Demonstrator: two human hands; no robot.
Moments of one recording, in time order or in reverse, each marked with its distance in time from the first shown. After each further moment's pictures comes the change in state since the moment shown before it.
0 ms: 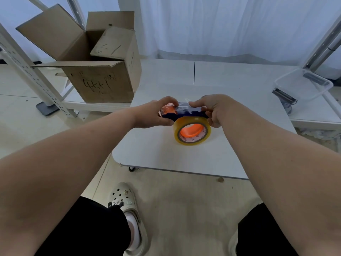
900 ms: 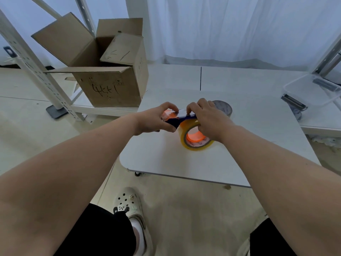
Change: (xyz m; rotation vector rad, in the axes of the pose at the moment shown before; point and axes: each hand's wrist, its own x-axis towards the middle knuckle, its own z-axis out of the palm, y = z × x) left_hand -0.008 -0.003 -0.005 -0.304 -0.068 -0.212; right_hand 0.028 0.033 0.014 -1.211 0.214 -1.101
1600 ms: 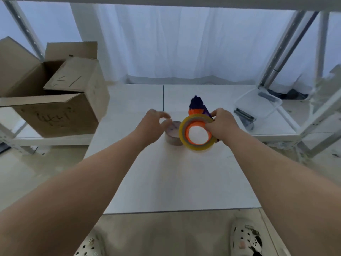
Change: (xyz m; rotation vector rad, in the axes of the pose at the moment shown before) left_hand 0.090 0.088 0.057 0.233 0.433 0.276; right_hand -0.030 0.130 -0.050 0.572 0.177 0.758
